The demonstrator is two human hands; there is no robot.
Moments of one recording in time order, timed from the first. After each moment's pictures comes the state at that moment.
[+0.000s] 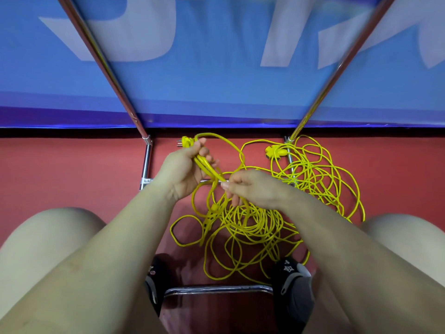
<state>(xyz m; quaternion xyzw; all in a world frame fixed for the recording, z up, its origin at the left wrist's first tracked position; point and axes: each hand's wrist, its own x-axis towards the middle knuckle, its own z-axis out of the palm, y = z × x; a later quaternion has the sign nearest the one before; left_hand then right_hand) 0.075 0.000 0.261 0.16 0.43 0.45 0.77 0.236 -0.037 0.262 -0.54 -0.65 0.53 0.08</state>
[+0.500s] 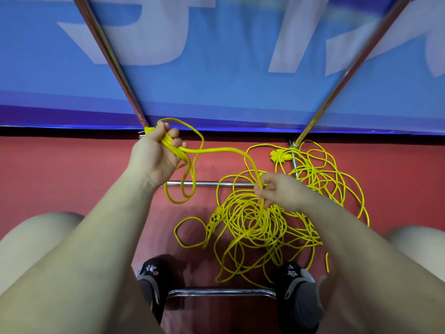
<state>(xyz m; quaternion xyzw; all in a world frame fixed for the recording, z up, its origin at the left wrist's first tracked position) 0.020 0.020 0.279 0.11 0.41 0.56 0.71 0.274 -0.035 0.244 -0.62 -0.62 0.48 0.04</state>
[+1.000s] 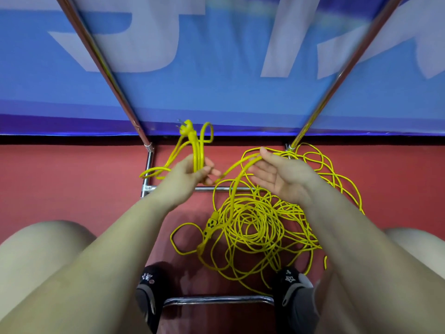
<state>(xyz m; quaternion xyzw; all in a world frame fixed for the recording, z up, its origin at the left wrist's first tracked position) 0.059 -0.009 0.254 0.53 0.52 0.32 0.58 0.263 -0.013 0.286 -0.56 -0.14 0.71 0.40</state>
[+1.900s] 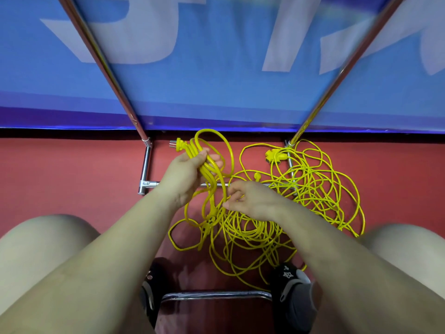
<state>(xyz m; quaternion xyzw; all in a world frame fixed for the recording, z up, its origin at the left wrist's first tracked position) 0.077 -0.004 0.254 0.25 0.51 0.44 0.69 0.233 -0.039 0.248 -0.58 -0.65 0.48 0.00</state>
